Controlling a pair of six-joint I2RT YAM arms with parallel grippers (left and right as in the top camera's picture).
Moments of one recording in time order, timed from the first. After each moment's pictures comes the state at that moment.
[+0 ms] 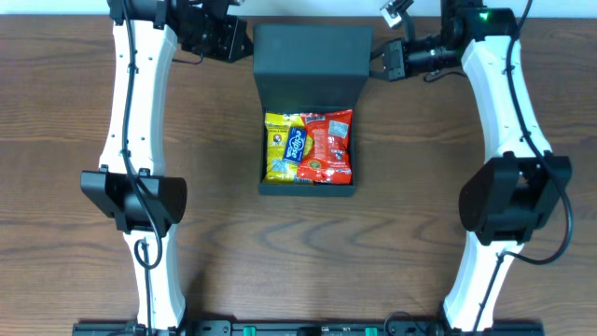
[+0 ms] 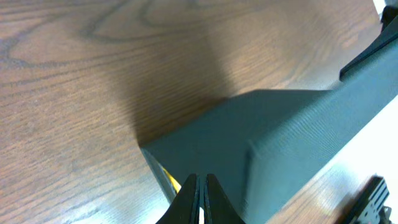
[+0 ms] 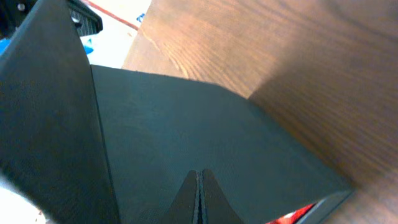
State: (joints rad) left arm -0.11 2.25 2.59 -1.50 0.59 0.20; right arm 0.04 2.18 2.13 -1.25 -1.04 -0.26
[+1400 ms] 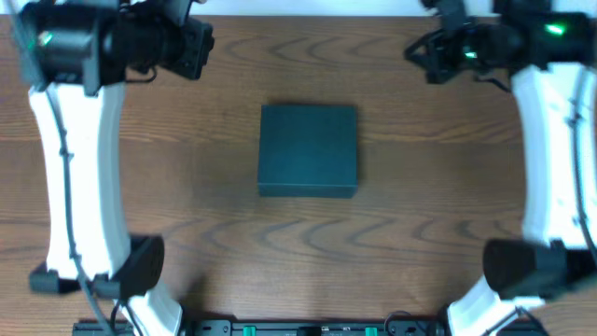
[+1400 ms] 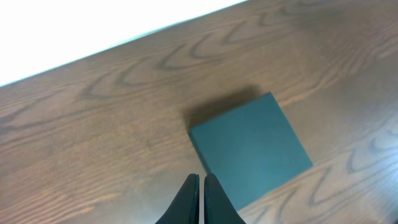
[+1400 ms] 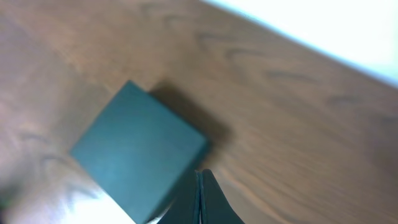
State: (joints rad) left arm -0.11 1.84 2.52 -1.56 0.35 0.23; right arm 0.00 1.81 2.14 -1.27 -0.52 -0.37
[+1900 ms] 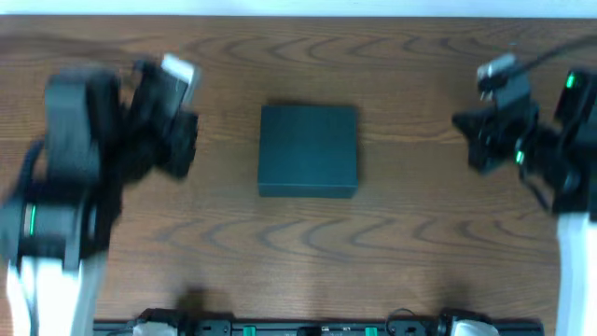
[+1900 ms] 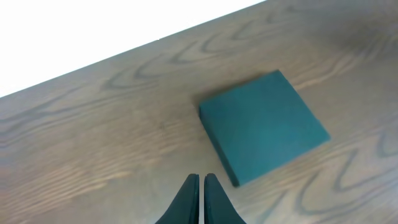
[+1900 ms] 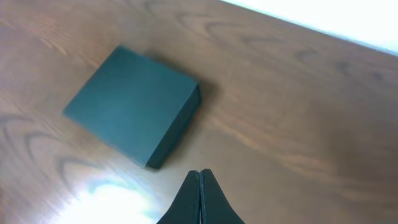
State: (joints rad) left arm -0.12 1.07 1.49 -1.08 0.28 0.24; right arm -0.15 1.17 1.40 -1.09 -0.53 -0.40
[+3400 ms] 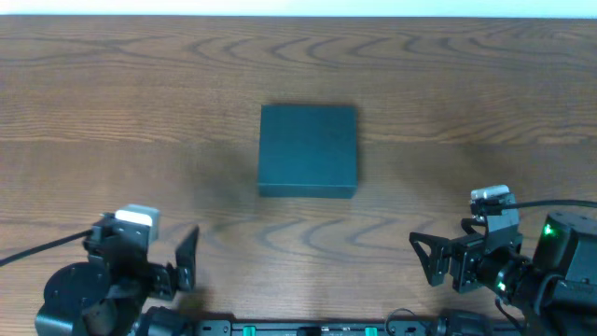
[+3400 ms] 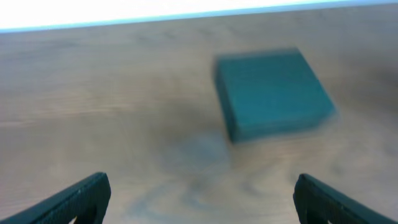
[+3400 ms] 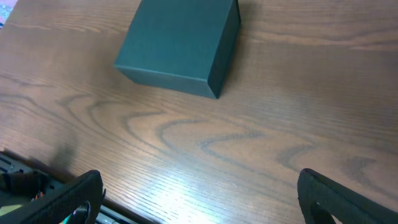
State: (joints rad) left arm -0.24 0.44 1.03 -1.11 -0.02 -0.07; right arm -0.14 0.67 1.09 -1.33 -0.52 -0.11
